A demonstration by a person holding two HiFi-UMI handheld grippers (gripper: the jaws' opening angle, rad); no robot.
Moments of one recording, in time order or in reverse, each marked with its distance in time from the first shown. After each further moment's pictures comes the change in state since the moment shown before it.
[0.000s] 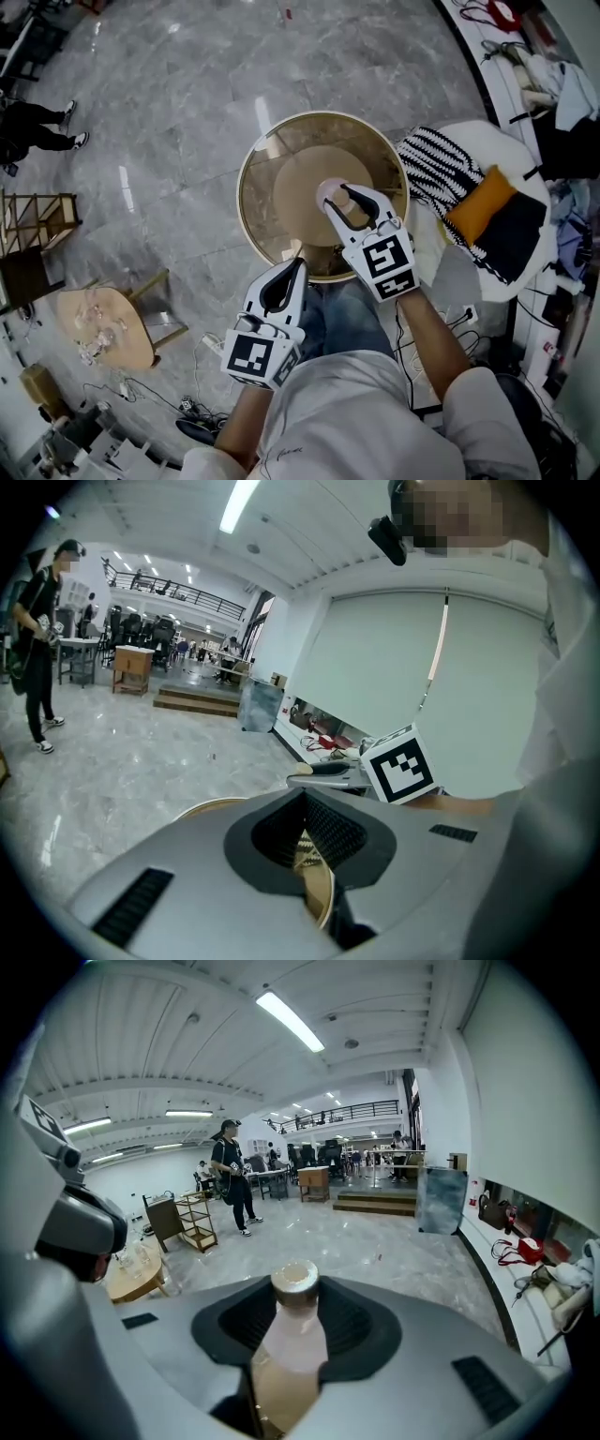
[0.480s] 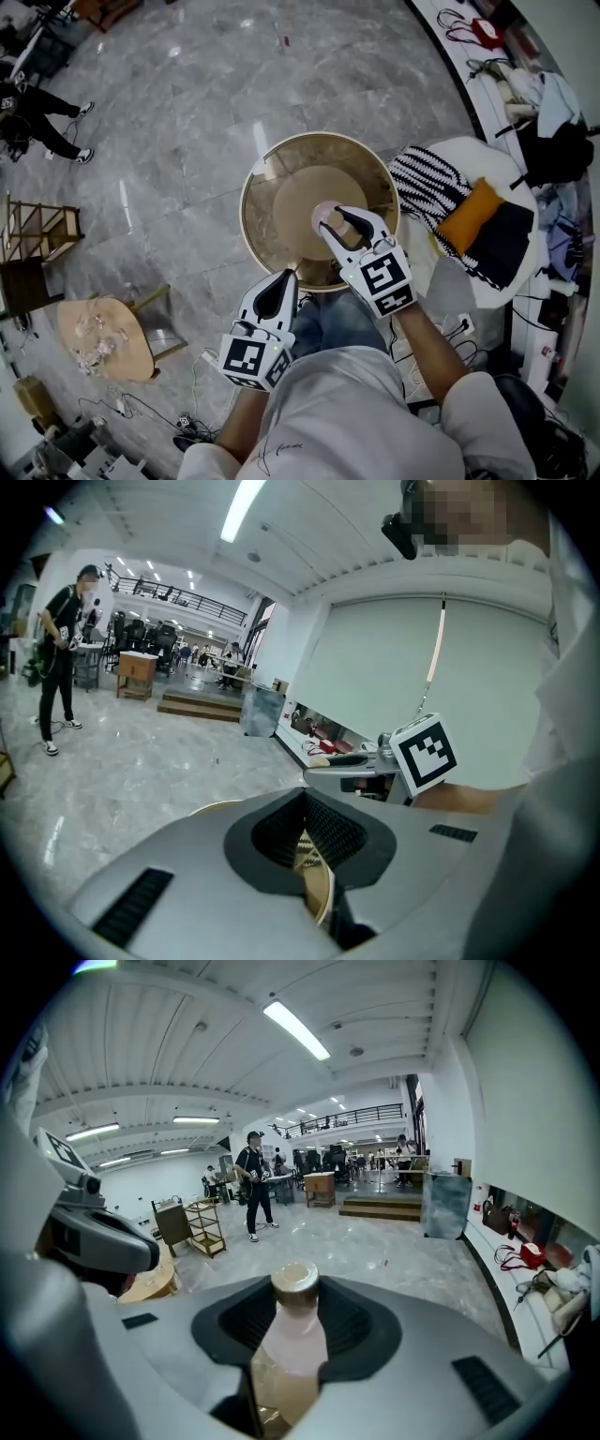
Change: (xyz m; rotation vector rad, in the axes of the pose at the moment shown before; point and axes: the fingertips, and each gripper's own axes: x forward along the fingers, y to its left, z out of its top) left arm -0.043 -0.005 0.008 0.003 -0.034 0.015; right arm -0.049 0.036 0.033 -0.017 -0.036 0.028
